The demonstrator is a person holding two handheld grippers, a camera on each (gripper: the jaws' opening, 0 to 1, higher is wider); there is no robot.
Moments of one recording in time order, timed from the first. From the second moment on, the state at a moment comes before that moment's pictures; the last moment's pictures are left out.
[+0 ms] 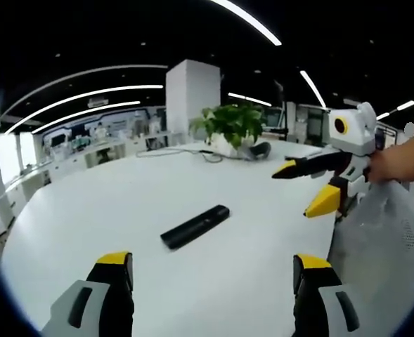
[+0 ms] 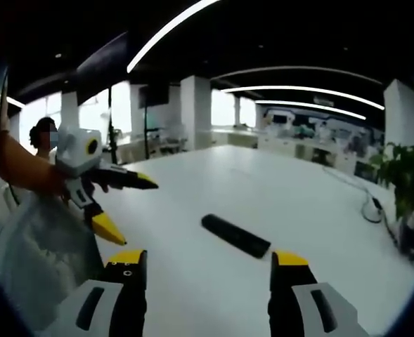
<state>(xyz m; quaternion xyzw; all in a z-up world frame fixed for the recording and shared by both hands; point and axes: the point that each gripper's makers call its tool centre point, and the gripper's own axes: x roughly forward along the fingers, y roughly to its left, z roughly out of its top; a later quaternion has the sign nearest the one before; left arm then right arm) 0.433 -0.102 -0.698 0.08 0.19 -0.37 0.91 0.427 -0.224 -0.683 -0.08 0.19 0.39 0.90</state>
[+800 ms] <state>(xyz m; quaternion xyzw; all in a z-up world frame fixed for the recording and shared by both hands) 0.437 -0.103 -0.688 0.07 0.19 -0.38 0.90 0.432 -0.225 -0.679 -0.09 0.19 0.39 0.90</state>
